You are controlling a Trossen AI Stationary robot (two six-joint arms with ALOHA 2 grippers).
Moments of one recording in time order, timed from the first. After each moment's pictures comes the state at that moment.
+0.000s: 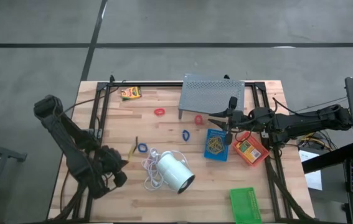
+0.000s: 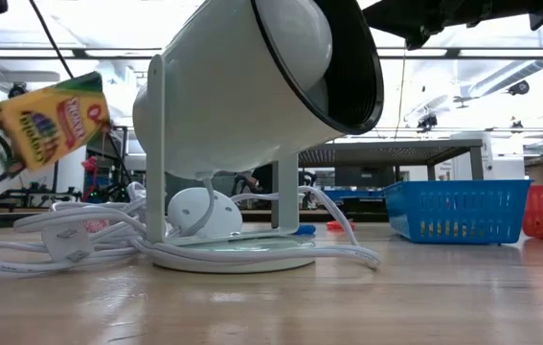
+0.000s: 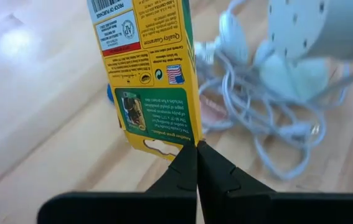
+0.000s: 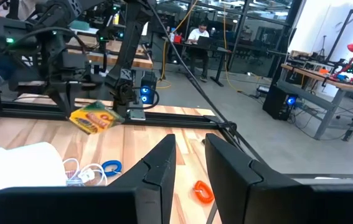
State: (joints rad) left arm -0.98 1.31 0.82 -0.99 -0.72 -1.66; right arm 0.04 0.89 0.55 0.31 0.24 -0.13
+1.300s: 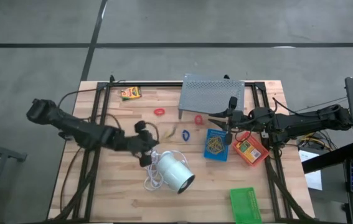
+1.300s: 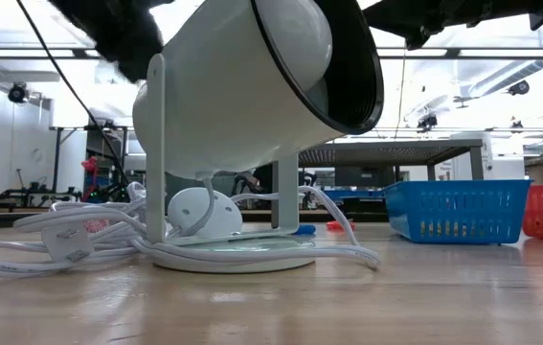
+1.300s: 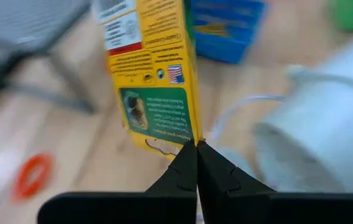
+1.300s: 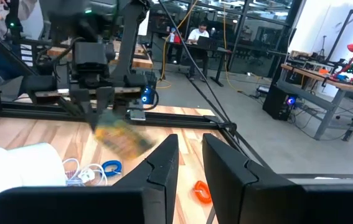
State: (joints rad) left arm -0.30 1.26 0.81 -0.30 -0.41 -0.26; right arm 0.04 0.89 0.55 0.31 0.24 -0.13
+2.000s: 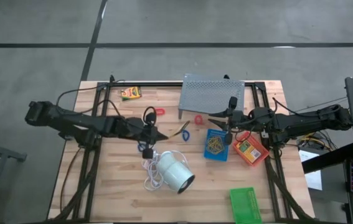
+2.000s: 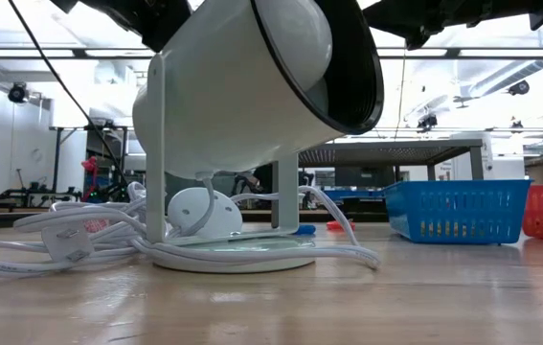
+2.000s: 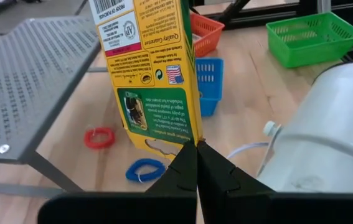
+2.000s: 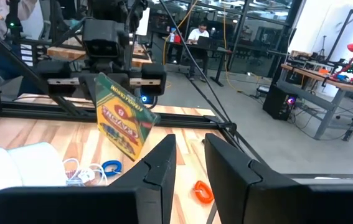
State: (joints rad) left arm -0.12 1.25 0.82 -0.08 -0.11 0.07; right arm 0.04 0.89 0.55 0.31 0.24 -0.13
